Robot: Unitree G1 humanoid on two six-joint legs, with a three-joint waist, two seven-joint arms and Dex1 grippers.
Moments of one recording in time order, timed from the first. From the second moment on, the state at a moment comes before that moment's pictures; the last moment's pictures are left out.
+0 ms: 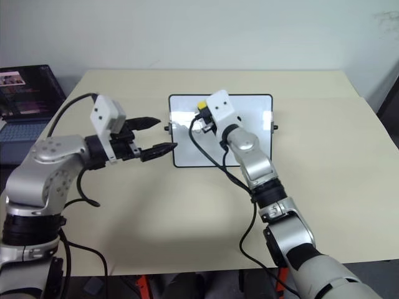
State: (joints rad) left arm -0.54 0.75 0.10 -0.19 -0.45 0.63 -0.87; right arm -0.92 -0.02 0.18 0.46 -0.03 0.27 0.22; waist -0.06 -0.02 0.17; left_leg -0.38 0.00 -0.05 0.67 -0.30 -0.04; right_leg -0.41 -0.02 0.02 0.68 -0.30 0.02
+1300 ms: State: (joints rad) left arm -0.57 0.76 0.10 -0.19 -0.46 0.63 -0.86; right arm -0.61 -0.18 0.21 0.11 -0.16 0.48 0.29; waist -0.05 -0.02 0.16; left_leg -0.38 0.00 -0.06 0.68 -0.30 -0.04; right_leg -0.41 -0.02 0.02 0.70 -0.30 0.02
